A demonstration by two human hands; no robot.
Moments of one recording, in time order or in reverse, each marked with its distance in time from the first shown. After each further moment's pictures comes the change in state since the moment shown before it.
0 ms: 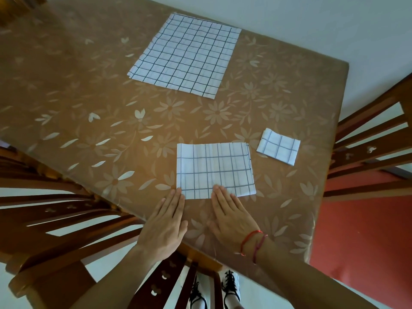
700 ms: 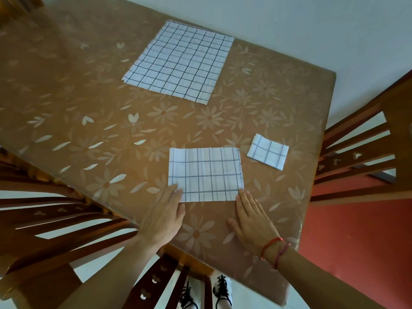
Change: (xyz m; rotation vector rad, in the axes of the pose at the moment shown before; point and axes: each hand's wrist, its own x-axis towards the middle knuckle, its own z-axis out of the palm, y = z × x) left_hand 0.034 0.018 -0.034 -0.313 0.148 -0.126; right_hand -0.039 0.057 -0.016 0.073 -0.074 0.193
